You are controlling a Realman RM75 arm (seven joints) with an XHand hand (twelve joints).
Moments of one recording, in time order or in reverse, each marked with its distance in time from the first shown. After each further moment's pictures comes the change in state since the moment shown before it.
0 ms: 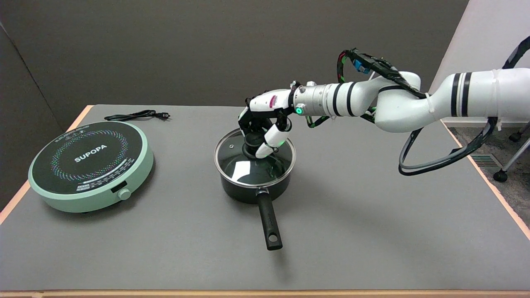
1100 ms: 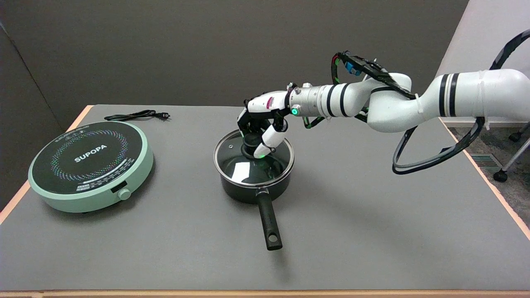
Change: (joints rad) arm -0.017 -0.051 -0.009 0.067 0.000 0.000 0.023
